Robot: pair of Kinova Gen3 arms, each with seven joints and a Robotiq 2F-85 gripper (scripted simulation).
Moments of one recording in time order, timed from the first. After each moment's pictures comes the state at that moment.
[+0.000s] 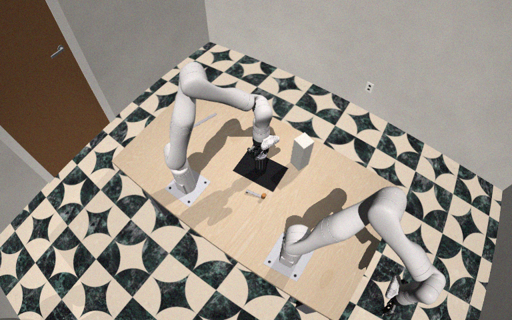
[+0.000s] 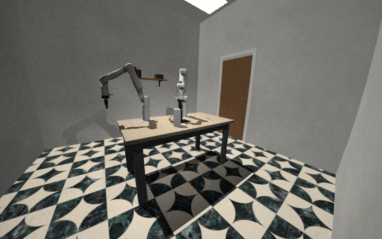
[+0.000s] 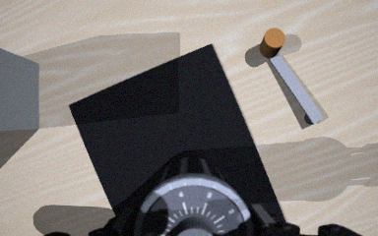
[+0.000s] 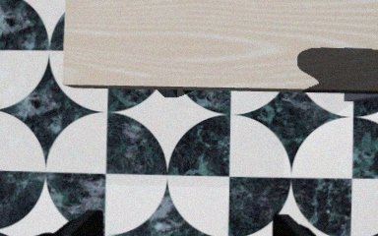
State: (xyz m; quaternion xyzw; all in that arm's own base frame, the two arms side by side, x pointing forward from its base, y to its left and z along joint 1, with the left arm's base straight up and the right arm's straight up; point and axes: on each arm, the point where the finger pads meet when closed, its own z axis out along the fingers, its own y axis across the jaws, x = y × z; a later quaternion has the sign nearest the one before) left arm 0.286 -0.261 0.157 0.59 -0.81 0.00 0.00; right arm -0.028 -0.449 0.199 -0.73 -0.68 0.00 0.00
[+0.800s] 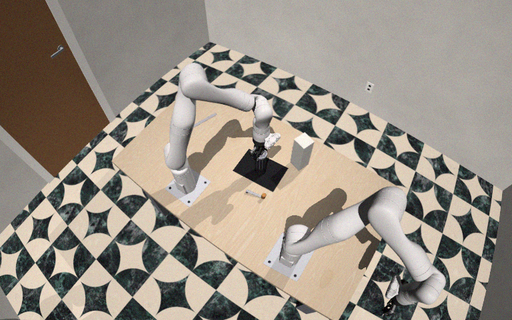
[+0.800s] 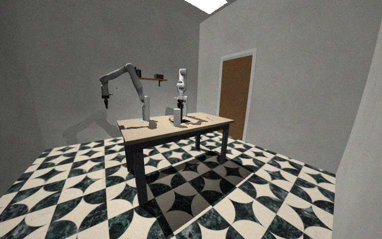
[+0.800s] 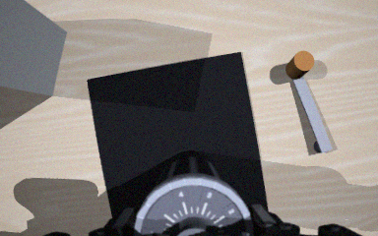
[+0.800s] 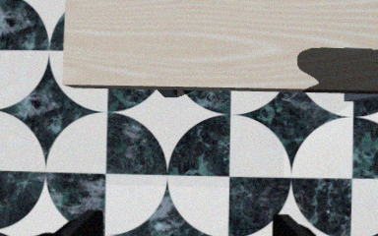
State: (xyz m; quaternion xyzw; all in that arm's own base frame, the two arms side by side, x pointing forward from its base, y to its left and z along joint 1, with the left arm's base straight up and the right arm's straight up) left arm 0.286 -0.261 0.157 0.67 -0.74 0.00 0.00; right arm -0.028 -0.449 0.199 -0.73 -0.68 0.00 0.00
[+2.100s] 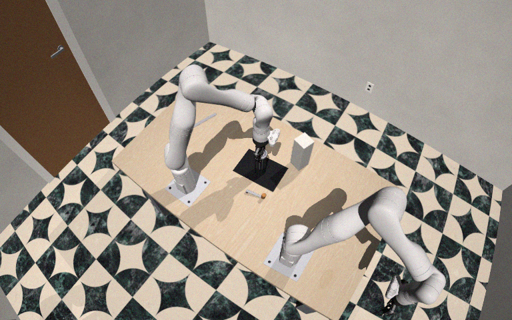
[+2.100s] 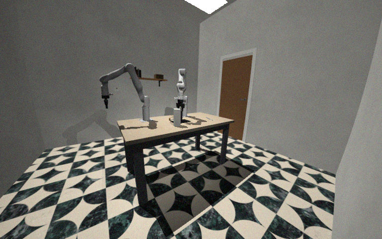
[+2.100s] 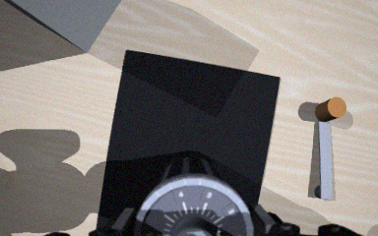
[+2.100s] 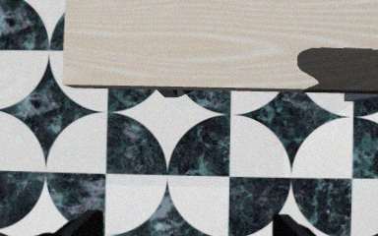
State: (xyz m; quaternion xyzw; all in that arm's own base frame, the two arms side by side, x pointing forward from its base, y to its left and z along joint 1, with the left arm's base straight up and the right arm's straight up) left arm 0.286 -0.261 0.157 0.79 -0.61 0.00 0.00; right arm -0.028 -0.449 0.199 -0.73 -0.68 0.00 0.00
